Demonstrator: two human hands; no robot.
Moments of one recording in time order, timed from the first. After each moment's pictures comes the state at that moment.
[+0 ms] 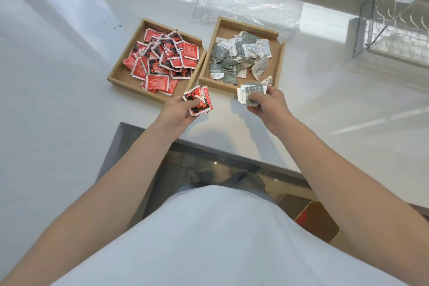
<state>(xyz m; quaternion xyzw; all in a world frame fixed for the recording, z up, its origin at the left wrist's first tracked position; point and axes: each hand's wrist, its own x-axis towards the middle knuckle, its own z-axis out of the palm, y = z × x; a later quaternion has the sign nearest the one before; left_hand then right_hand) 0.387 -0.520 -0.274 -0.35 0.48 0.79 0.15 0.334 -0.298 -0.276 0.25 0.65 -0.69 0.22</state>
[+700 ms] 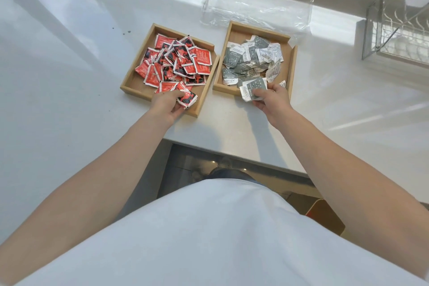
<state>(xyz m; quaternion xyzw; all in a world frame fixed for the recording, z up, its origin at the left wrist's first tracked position) 0.347 -0.594 -0.276 -0.48 0.47 0.73 0.11 0.307 -0.343 -0.287 0.30 0.65 -0.68 0.16</state>
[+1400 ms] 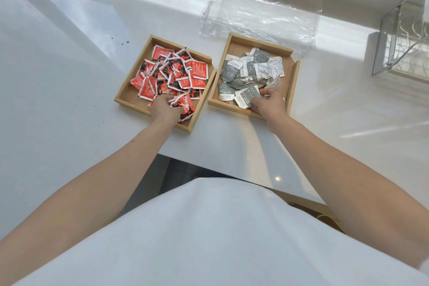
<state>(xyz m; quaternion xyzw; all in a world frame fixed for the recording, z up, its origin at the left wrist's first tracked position) 0.319 -0.578 -0.296 -0.41 0.78 0.46 0.10 0.254 -0.332 -0.308 0.26 0.76 -0.56 0.20</state>
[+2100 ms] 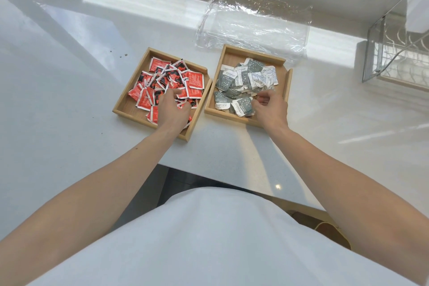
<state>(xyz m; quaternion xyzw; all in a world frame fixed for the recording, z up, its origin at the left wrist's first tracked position) 0.307 -0.558 -0.280 -0.27 0.86 0.44 0.03 0.261 -0.321 -0.290 0.14 0.87 -0.46 0.08</state>
